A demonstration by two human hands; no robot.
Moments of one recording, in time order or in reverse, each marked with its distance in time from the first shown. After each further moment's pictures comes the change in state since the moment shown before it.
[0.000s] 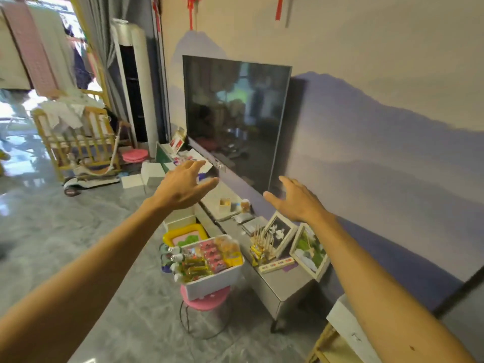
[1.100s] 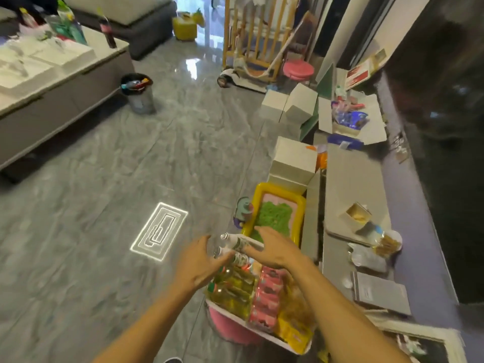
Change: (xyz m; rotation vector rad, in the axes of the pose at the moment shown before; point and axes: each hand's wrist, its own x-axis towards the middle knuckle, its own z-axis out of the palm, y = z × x) left_hand 0.097 -0.312 0.429 -0.346 0.038 -1.230; right_hand 0.442 -0.082 0.548 -0.182 -0.922 -0.750
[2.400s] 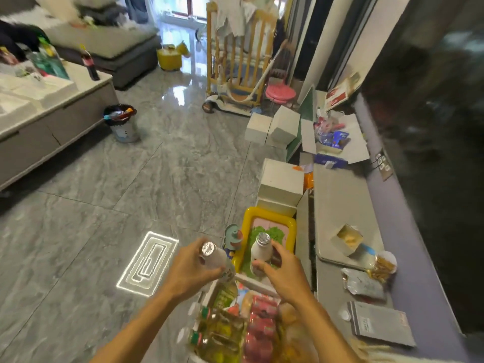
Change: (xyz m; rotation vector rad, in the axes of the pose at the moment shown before) left_hand 0.084 0.030 -0.011 -0.244 0.016 0.305; right_hand 0.017 0.062 0.003 0.818 0.459 -0.010
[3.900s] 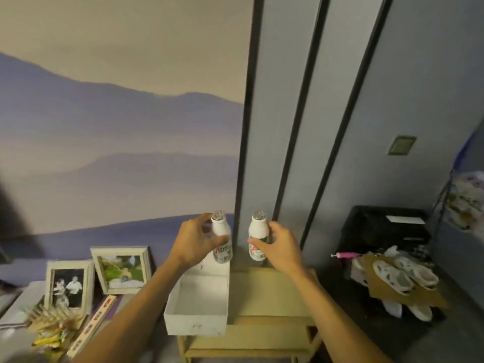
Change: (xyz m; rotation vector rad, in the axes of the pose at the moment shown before) left_hand -0.771 0.375 0.136 -0.096 -1.397 1.128; right_hand -1.045 -0.153 0.025 -0.045 1.789 0.721
